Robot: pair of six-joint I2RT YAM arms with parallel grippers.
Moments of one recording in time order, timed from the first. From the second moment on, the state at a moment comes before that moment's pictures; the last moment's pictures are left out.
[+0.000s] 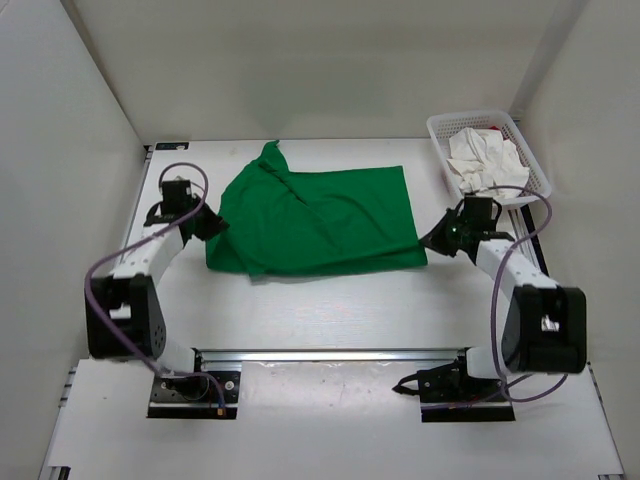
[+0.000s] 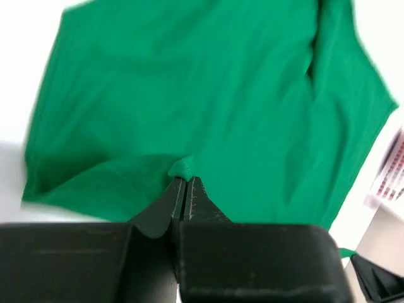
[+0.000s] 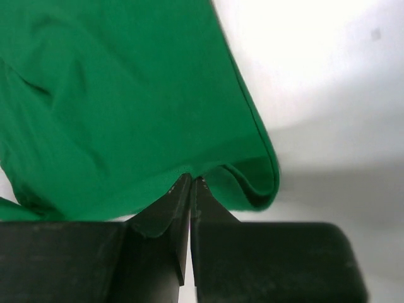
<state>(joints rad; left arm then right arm) 0.03 1.41 0.90 -0.31 0.17 -0.75 -0.04 1.32 0.73 -0.24 -0.28 0.61</state>
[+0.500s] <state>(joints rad) 0.01 1.87 1.33 -0.28 0.12 -0.74 -0.06 1.76 1.04 -0.19 -0.31 0.57</state>
